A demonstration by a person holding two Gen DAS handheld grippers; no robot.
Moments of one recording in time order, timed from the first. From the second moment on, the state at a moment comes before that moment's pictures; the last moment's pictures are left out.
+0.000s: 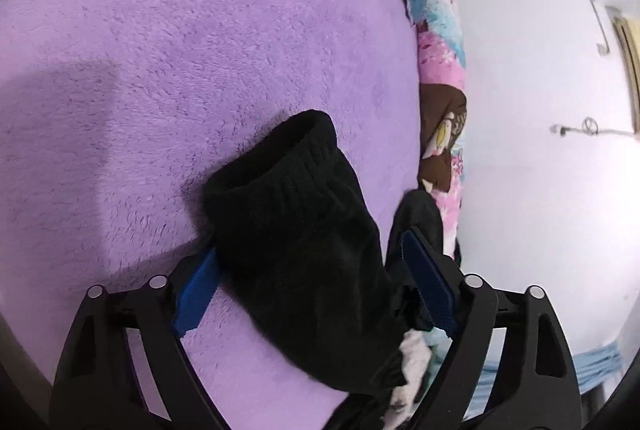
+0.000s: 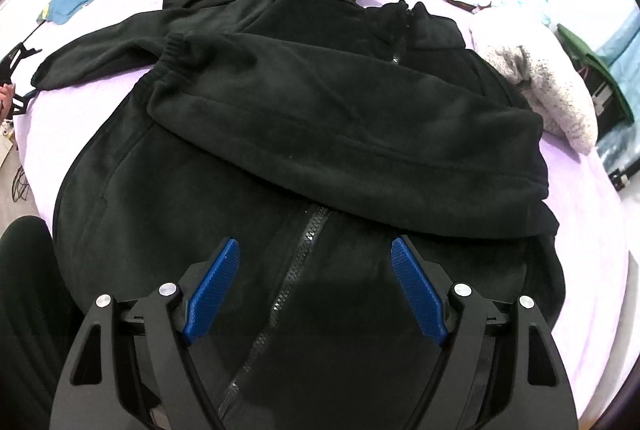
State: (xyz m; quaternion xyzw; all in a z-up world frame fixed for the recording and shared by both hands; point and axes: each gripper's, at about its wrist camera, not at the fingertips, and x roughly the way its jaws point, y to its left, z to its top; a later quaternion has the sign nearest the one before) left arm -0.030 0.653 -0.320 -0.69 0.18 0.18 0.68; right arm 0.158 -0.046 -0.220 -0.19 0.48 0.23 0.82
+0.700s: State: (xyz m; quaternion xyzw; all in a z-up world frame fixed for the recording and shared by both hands) left arm 0.029 0.561 -0.162 -0.42 0.23 0.21 0.86; right arm 0.170 -0.063 -0.158 -0.07 0.47 0.27 0.84
